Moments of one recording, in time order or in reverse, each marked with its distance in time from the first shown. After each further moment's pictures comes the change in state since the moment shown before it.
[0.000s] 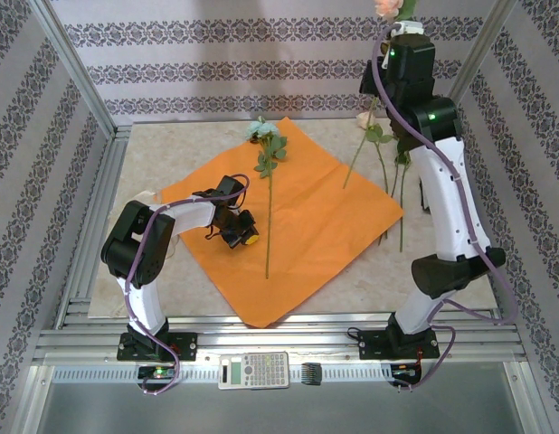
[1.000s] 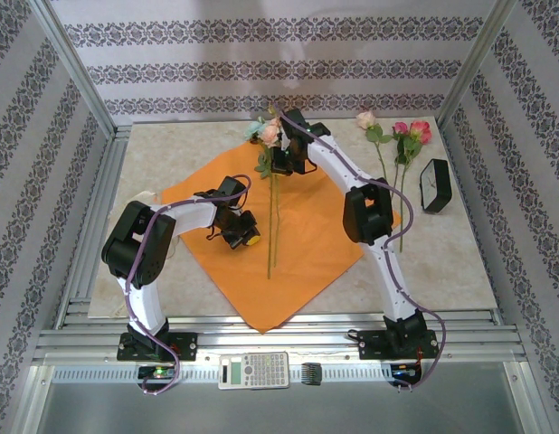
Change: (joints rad) left arm -0.012 0.000 0.000 0.002 0.000 0.000; right arm 0.157 0.830 0.178 -0.185 -0.598 0.269
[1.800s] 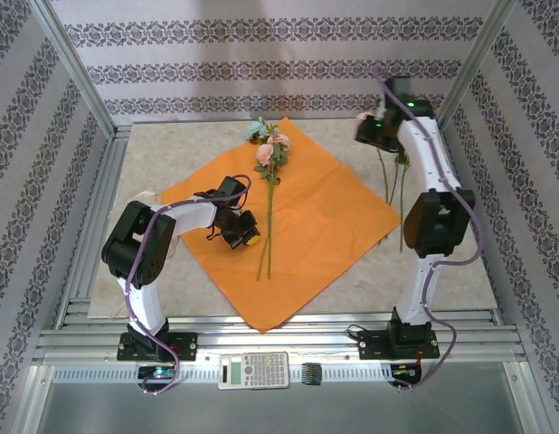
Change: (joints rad) left arm 0.000 0.000 -0.004 0.010 0.000 -0.001; right arm -0.449 -0.470 -0.333 -0.056 0.196 -0.171
